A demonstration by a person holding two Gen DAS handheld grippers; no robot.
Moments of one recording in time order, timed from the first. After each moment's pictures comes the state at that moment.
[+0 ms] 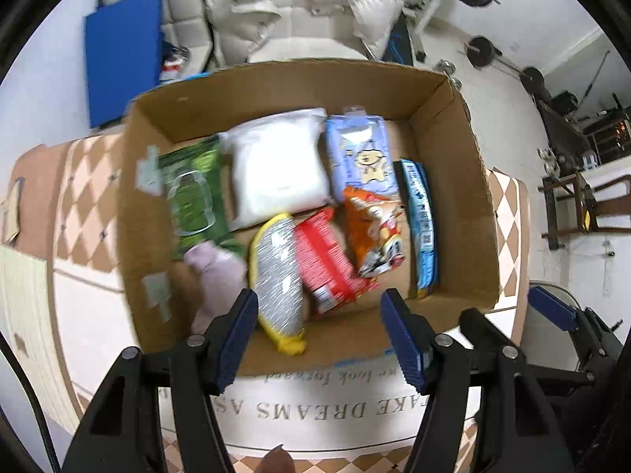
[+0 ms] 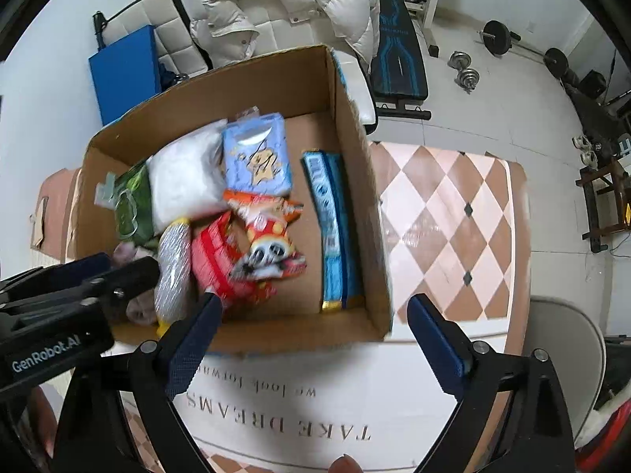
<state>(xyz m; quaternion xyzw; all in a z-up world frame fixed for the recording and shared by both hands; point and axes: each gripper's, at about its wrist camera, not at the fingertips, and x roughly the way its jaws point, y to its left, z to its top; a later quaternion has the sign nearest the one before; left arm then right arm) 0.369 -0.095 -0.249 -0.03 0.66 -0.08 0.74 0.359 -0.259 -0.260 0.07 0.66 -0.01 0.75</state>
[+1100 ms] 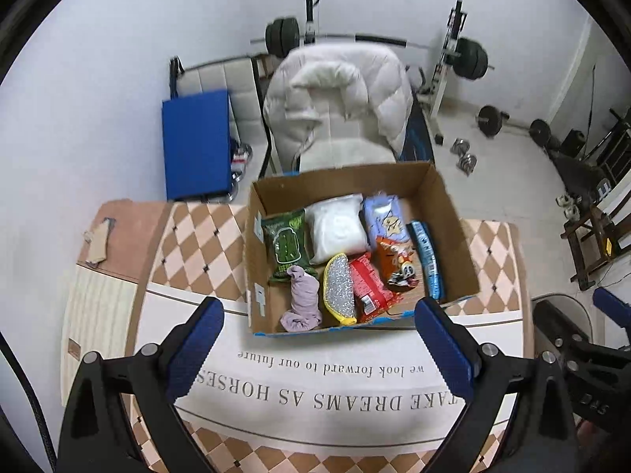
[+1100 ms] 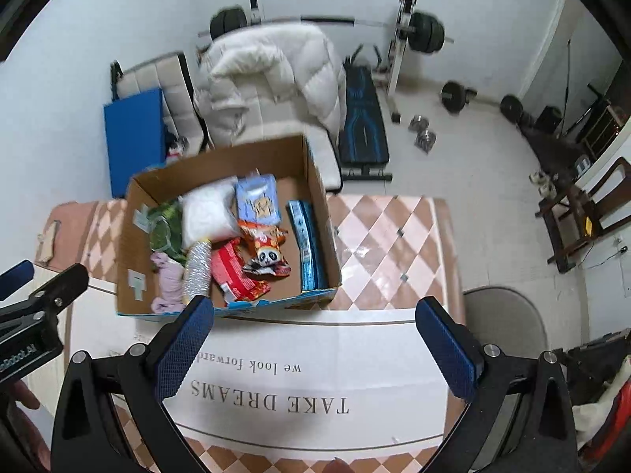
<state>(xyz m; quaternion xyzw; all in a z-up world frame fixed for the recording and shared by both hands) 0.257 -0.066 -0.108 0.03 0.51 -0.02 0.86 0.252 -0.250 -0.120 0.03 0.53 -0.06 0.84</state>
